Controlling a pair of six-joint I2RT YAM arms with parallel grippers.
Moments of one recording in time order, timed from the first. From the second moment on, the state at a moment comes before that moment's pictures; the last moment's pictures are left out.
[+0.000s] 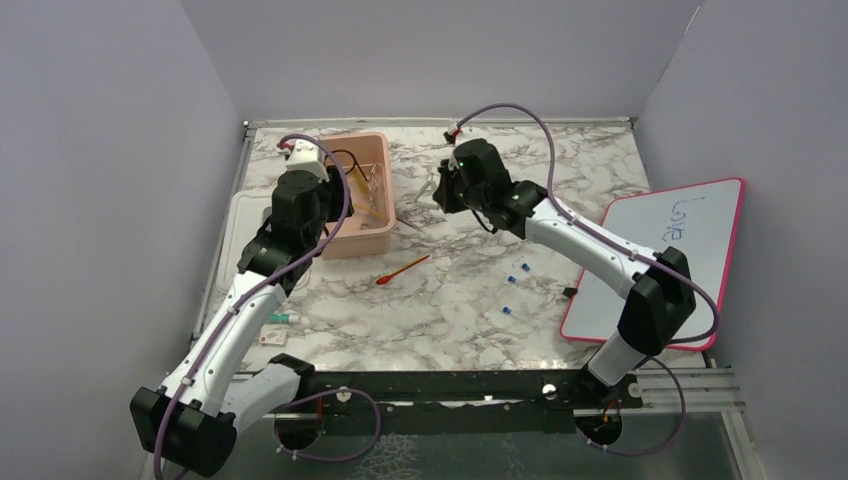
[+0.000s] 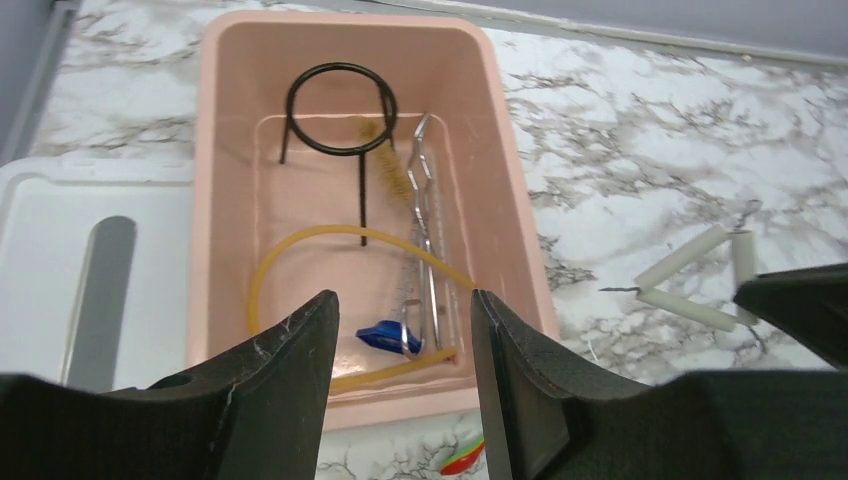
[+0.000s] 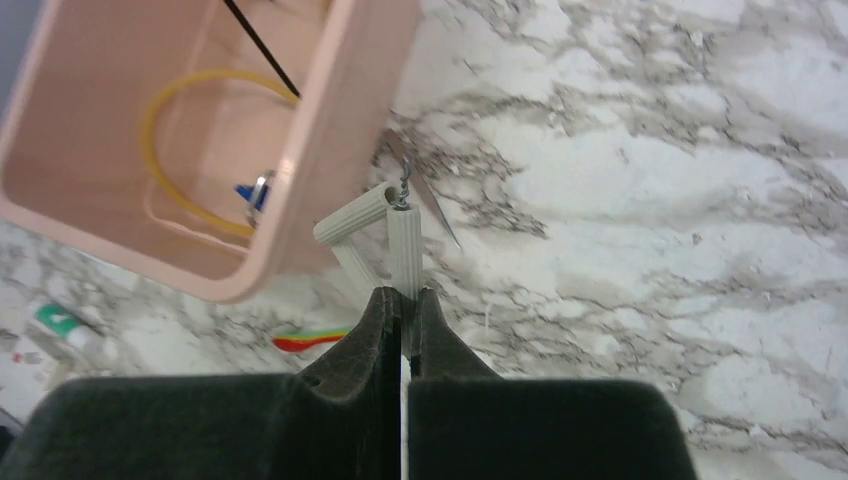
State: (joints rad) left arm -0.36 1.00 0.97 -0.29 -0.22 -0.27; right arm 0.75 1.66 1.41 -0.36 0.16 0.31
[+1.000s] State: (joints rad) left arm -0.32 0.78 0.89 -0.29 -0.64 -0.37; right arm 0.91 2.30 2.00 -0.16 -0.03 0.33
